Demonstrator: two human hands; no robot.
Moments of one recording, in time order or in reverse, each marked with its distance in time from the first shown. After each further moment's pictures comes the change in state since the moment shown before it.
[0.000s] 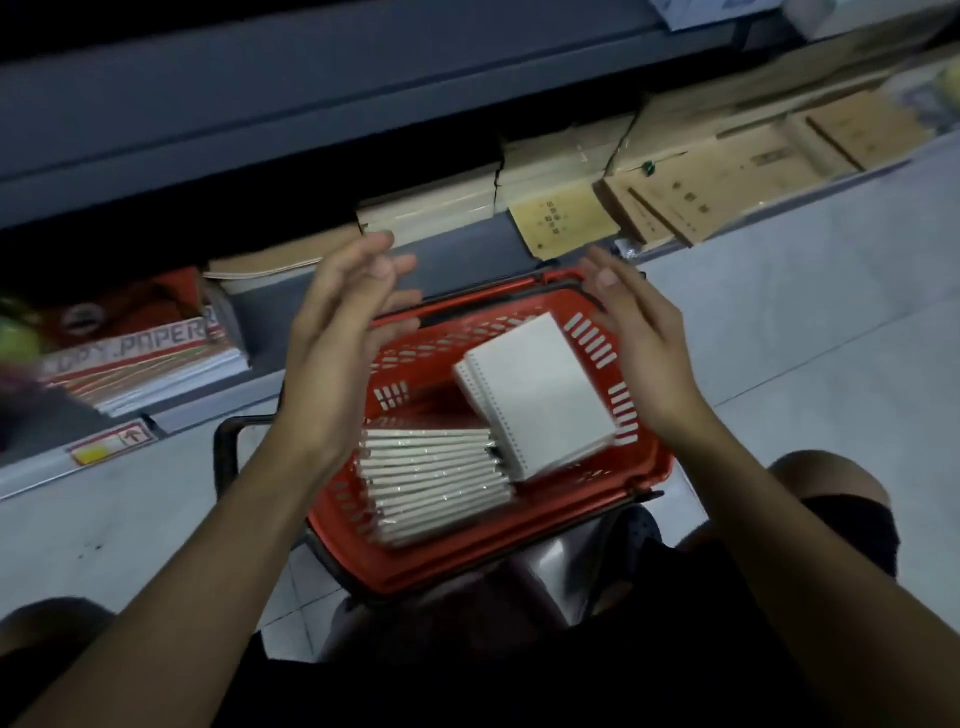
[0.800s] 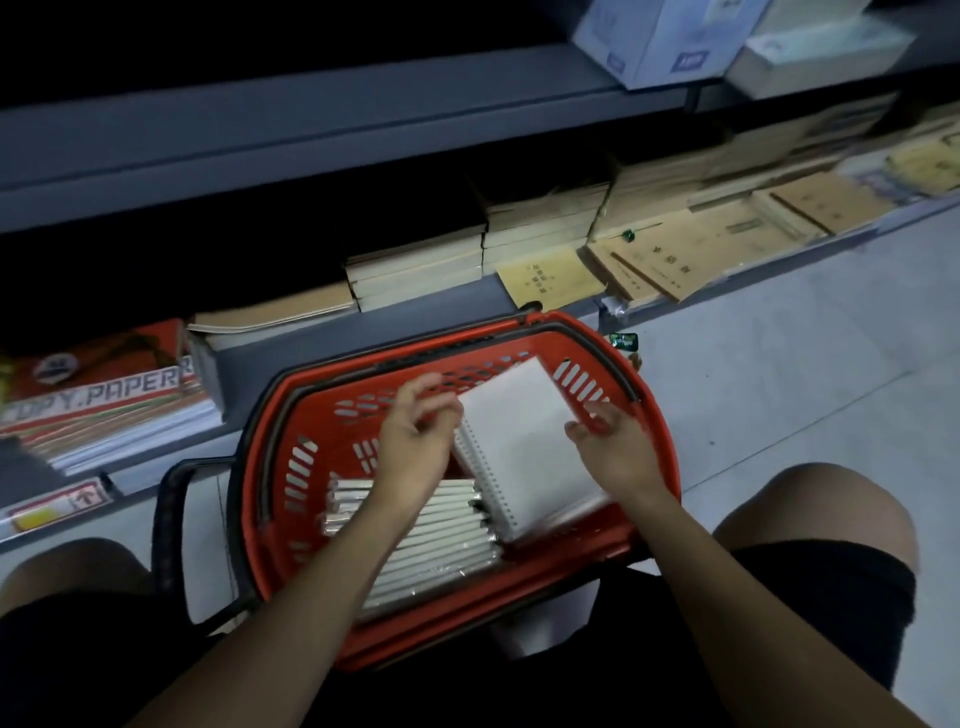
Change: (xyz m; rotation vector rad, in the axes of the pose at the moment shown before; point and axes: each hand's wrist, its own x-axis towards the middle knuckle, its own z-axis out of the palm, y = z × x) left_hand 0.007 -0.166 0.037 0.204 0.123 -0.114; right_hand 0.002 0.149 -0.015 -0.434 0.169 0.352
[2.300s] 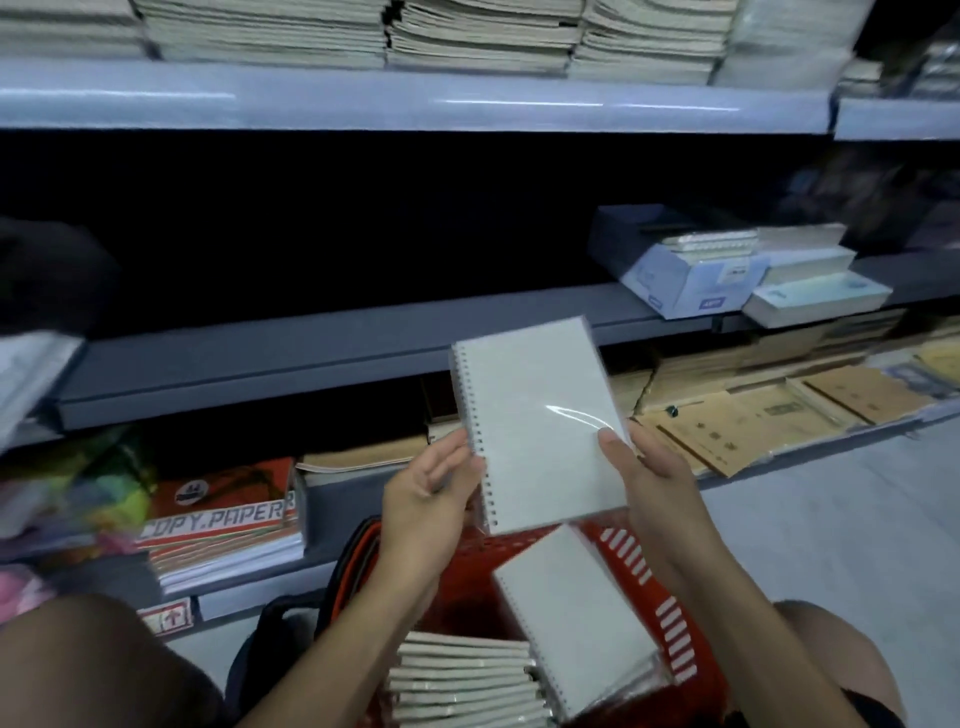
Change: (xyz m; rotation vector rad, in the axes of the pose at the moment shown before) left_hand -0.021 0.139 -0.060 -0.247 0.058 0.139; right_hand -0.083 -0.177 -0.046 0.604 -0.157 -0.371
